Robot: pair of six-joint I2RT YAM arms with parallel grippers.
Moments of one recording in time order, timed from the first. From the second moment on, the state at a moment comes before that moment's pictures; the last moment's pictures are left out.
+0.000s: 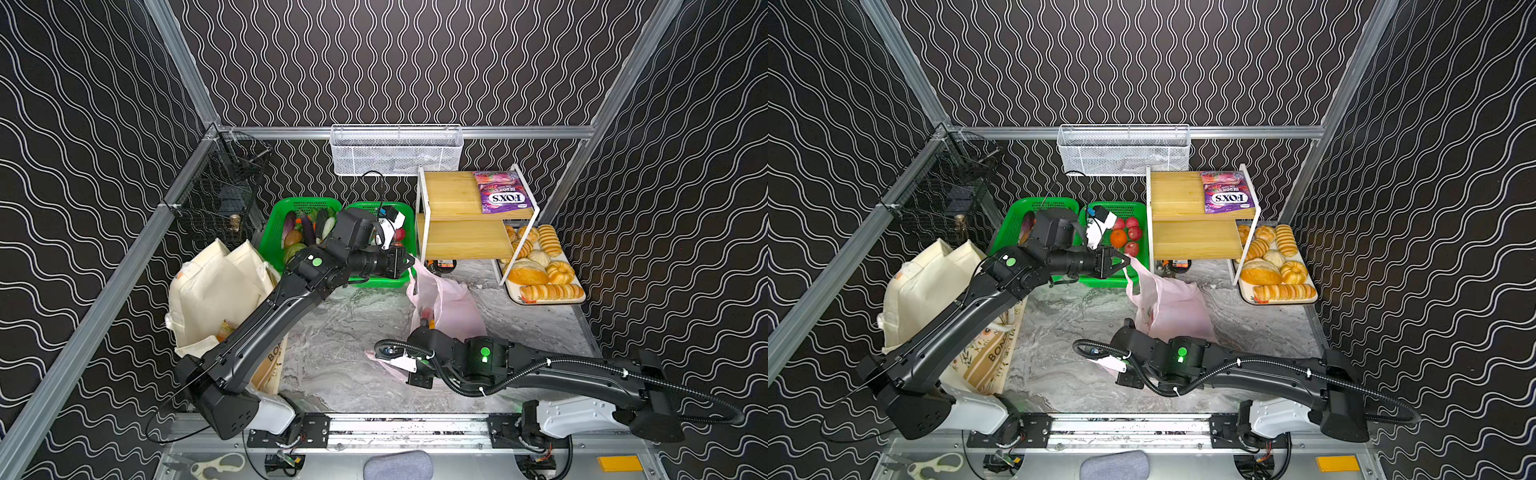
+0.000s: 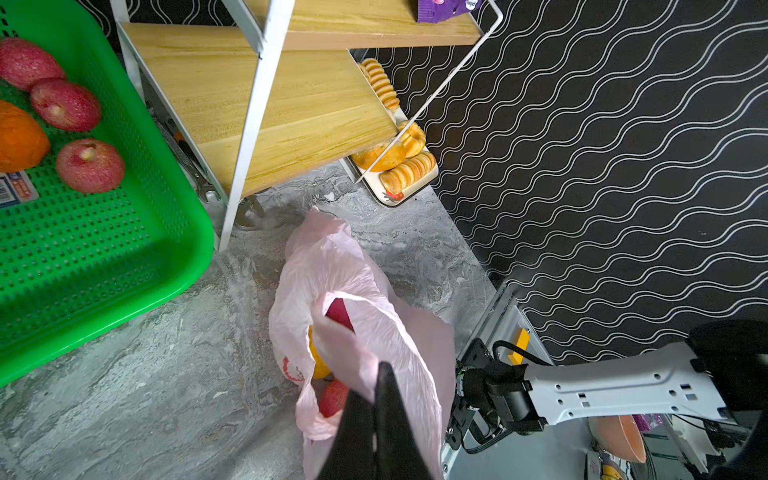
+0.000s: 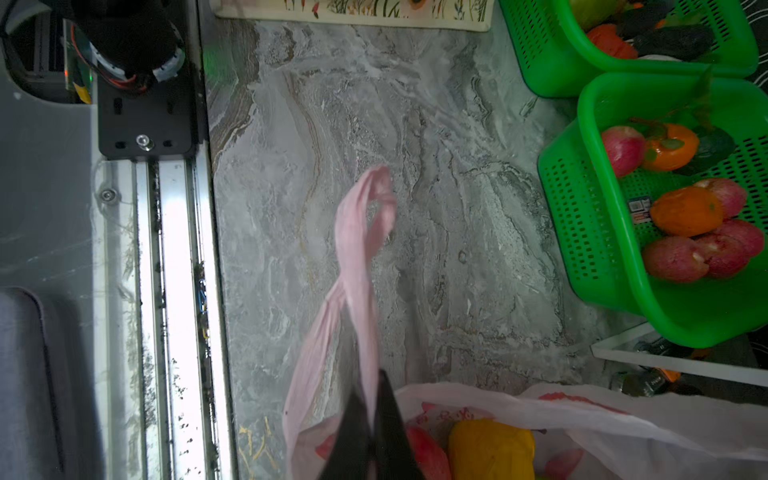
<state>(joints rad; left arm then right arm) -0.66 1.41 1.59 -0.73 0.35 -0.43 1.31 1.26 1.03 -0.58 0.17 -0.23</state>
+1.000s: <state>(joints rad) -0.62 1.38 1.90 -1.37 -0.21 -0.25 0.99 0.73 0.89 -0.05 0.50 0.30</state>
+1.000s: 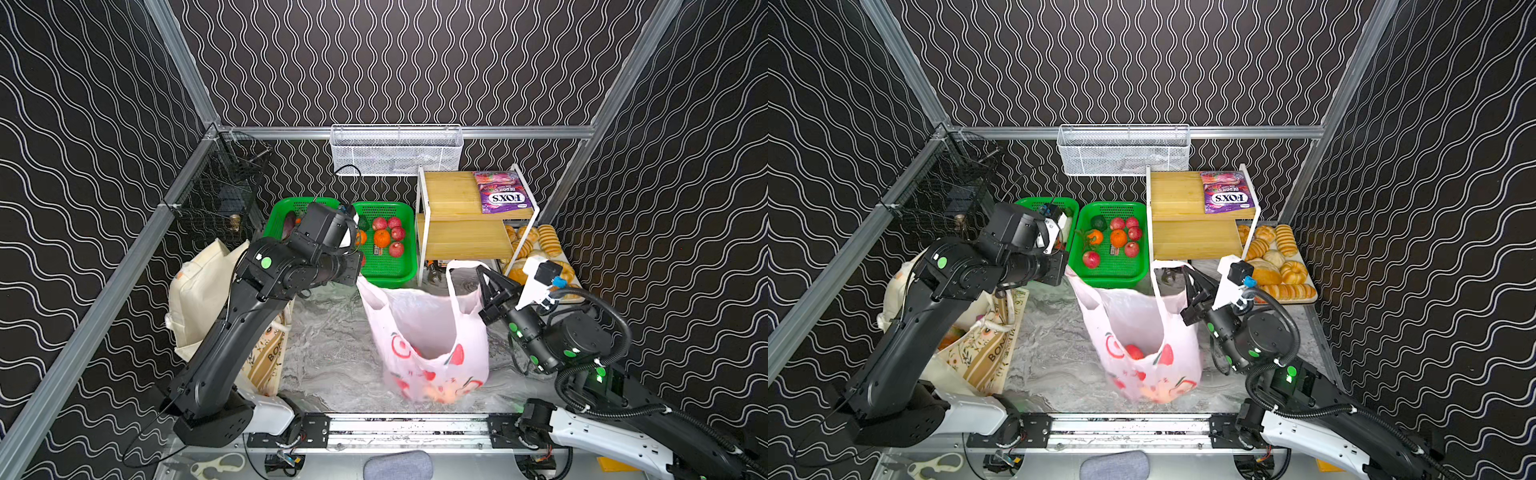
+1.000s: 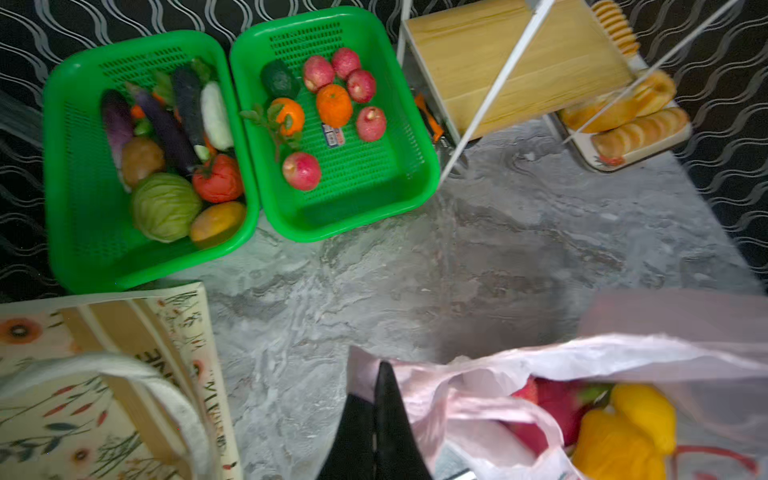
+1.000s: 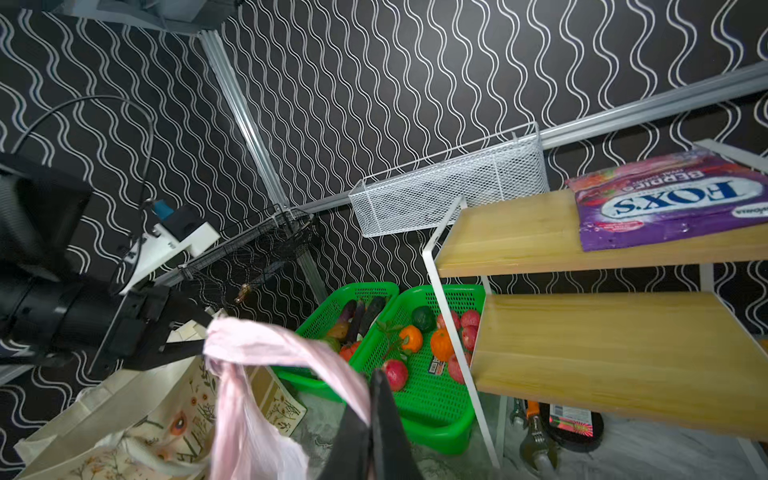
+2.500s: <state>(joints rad) -0.65 1.46 1.62 -0.66 0.62 -0.15 0.80 0.87 0.96 -0.18 0.11 0.60</state>
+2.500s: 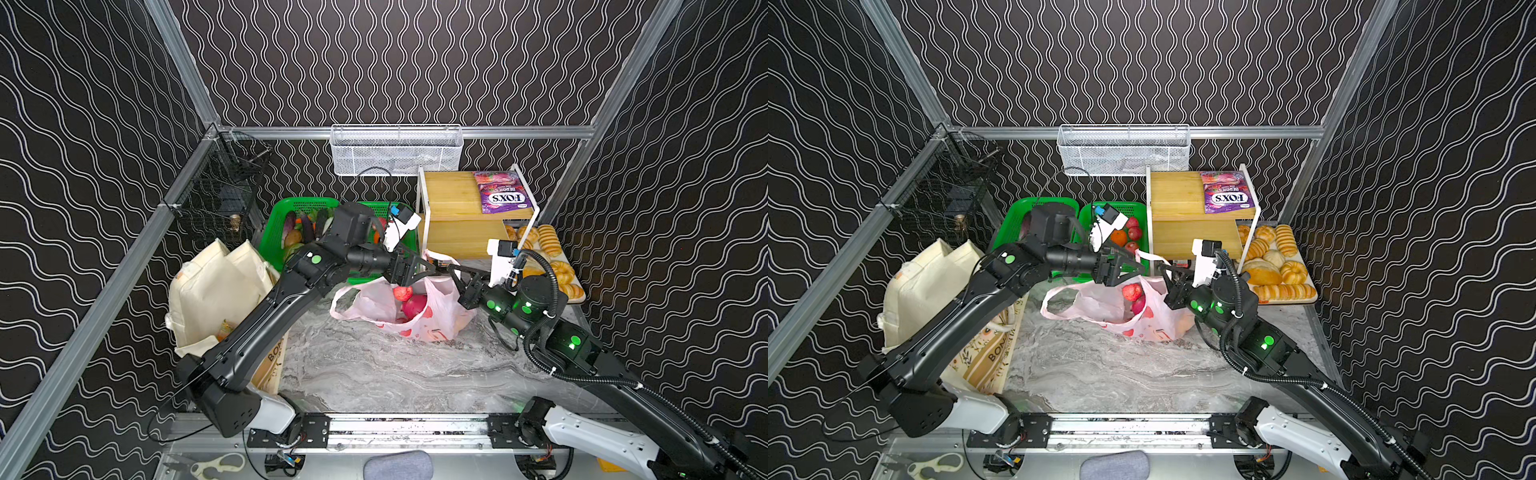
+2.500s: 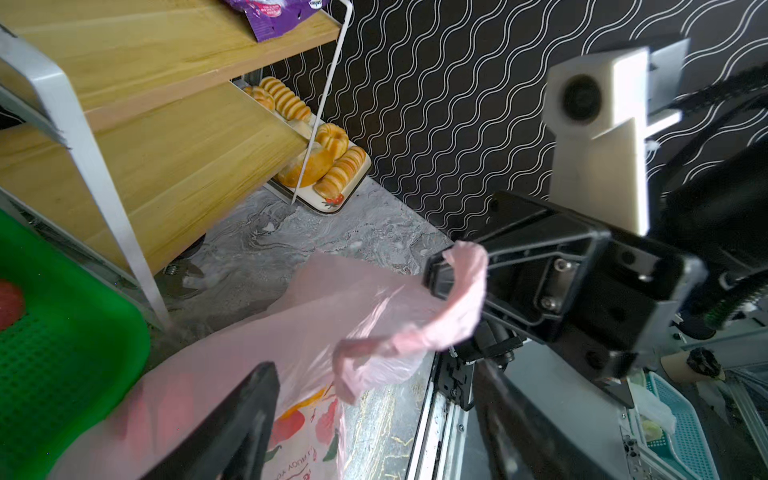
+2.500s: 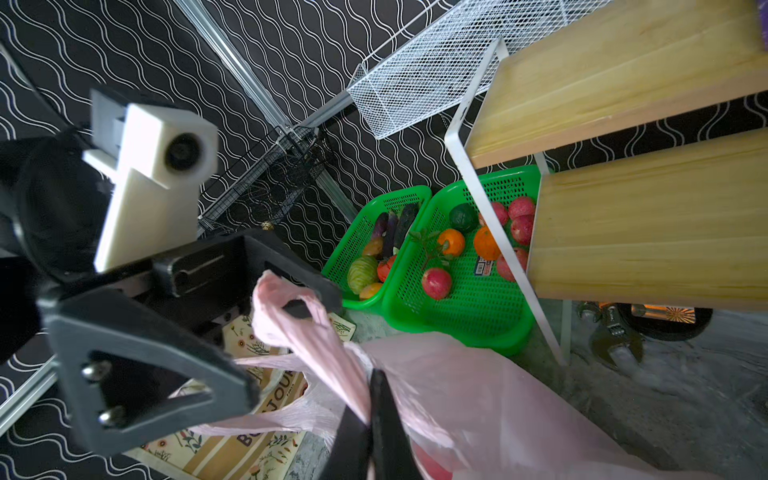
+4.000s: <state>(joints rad) -0.67 1.40 1.58 -0.48 0.58 -0.52 0.78 0.92 0.95 -0.26 -0.05 0.69</state>
